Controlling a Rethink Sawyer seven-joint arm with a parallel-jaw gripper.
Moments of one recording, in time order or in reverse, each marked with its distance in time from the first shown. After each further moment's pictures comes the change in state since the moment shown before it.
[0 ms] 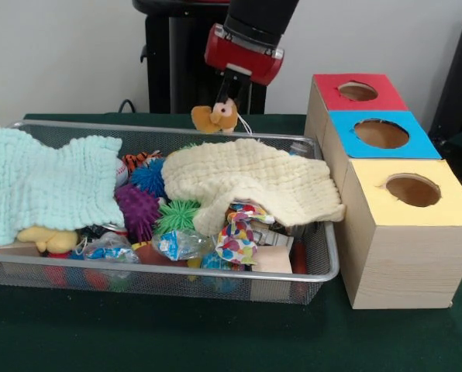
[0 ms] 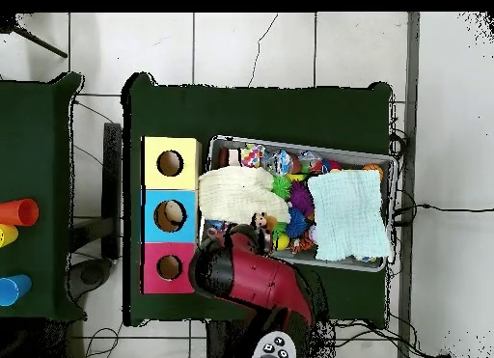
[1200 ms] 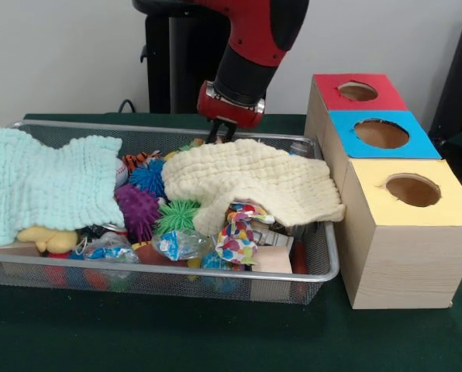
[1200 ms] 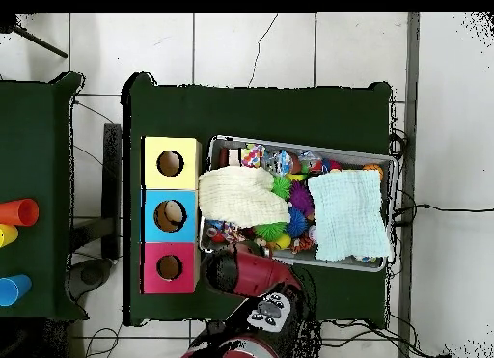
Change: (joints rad) arm -0.031 0.262 0.037 -0.008 -0.031 -0.061 0.000
